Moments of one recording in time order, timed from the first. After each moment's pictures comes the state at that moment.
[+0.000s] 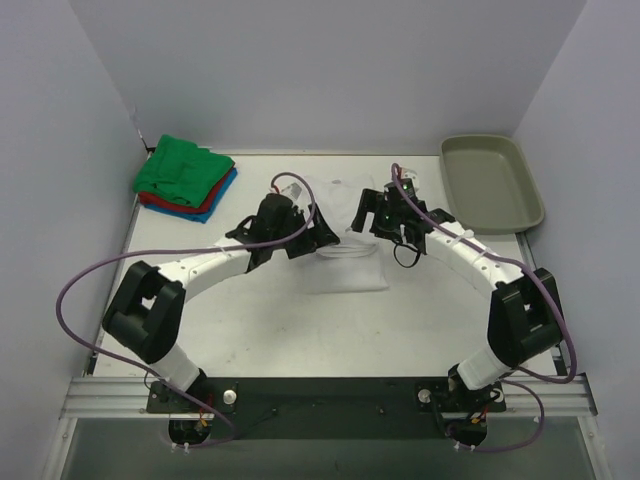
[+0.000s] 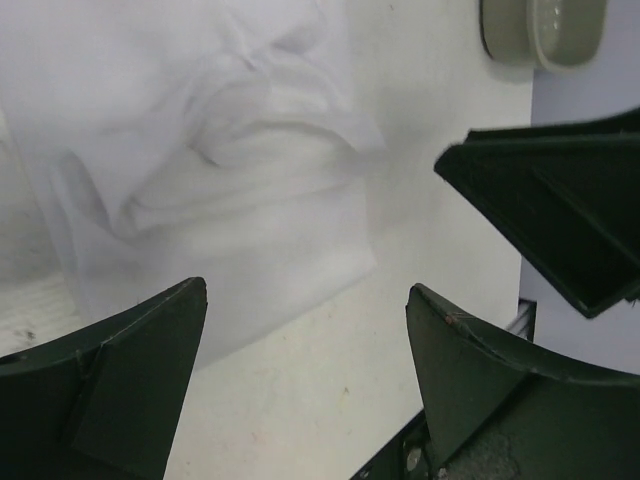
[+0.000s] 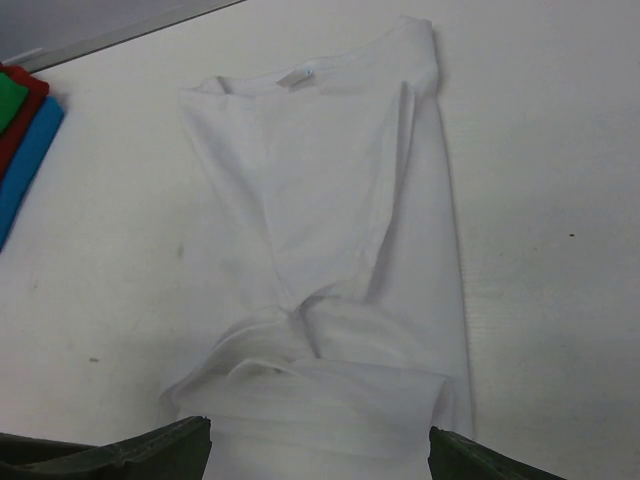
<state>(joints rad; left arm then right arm) -0.57 1.66 1.08 -0.03 0.21 -0.84 0.42 1.58 1.10 -0.30 0.06 0.55</state>
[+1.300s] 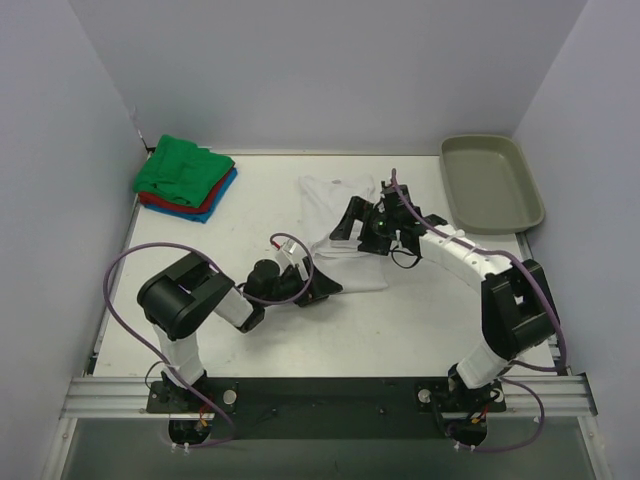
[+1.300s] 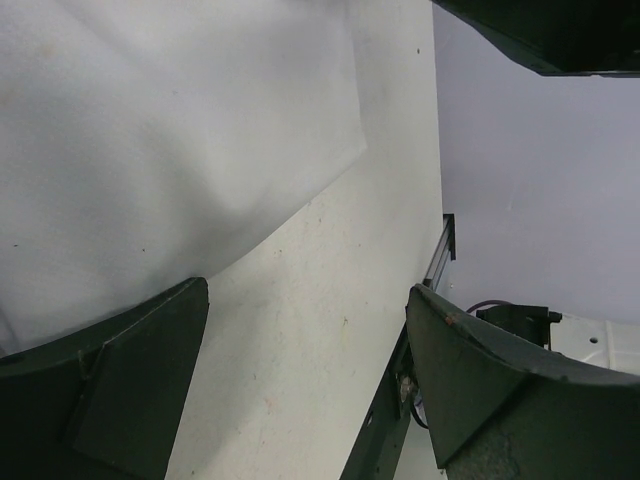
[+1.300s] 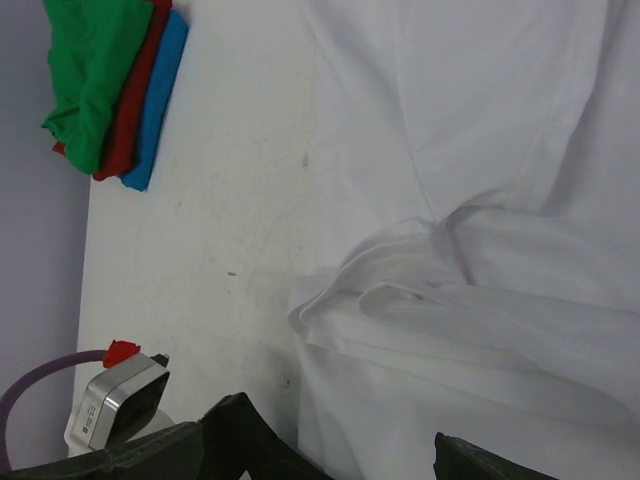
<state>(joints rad) -0.69 1.83 0.45 1.07 0.38 -1.11 0.44 1.59 1.04 -0.22 -0.29 0.69</state>
